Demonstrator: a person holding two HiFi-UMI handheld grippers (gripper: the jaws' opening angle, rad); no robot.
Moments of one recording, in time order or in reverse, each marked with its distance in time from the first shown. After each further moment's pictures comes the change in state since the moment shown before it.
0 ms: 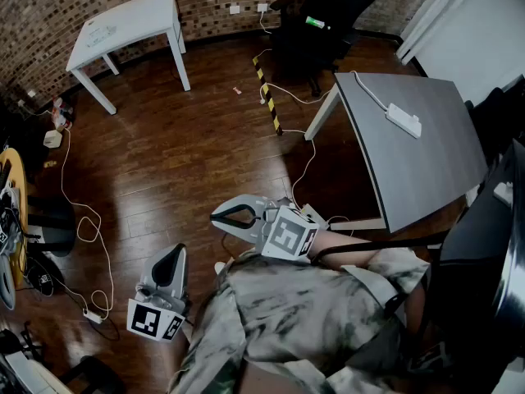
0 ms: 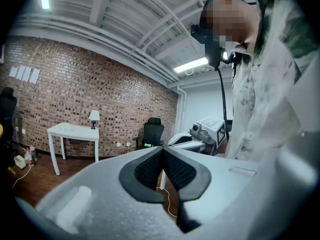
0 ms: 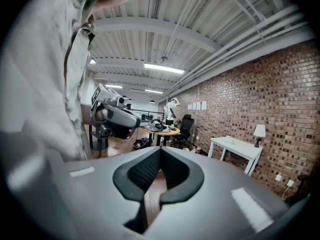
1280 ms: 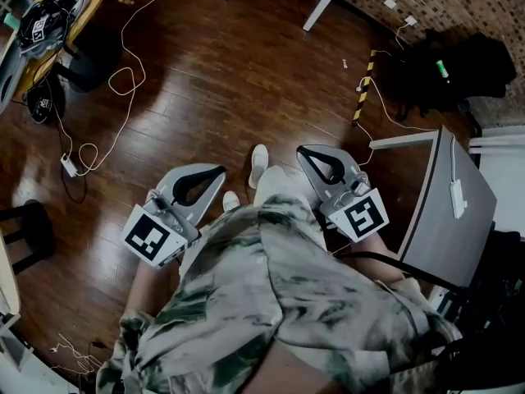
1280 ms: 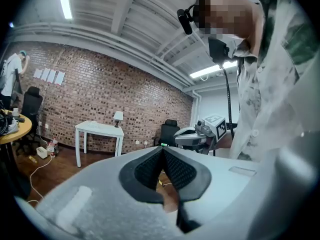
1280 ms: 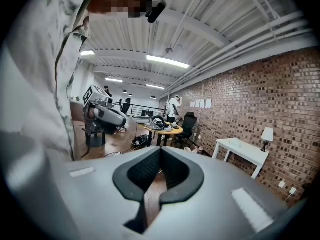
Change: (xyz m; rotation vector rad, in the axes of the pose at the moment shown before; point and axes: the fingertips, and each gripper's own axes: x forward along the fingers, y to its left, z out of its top) left arm -0.152 0.111 -0.031 -0.070 -0.037 0.149; right arm 0.132 0.026 0.033 -0.023 0.039 -0.019
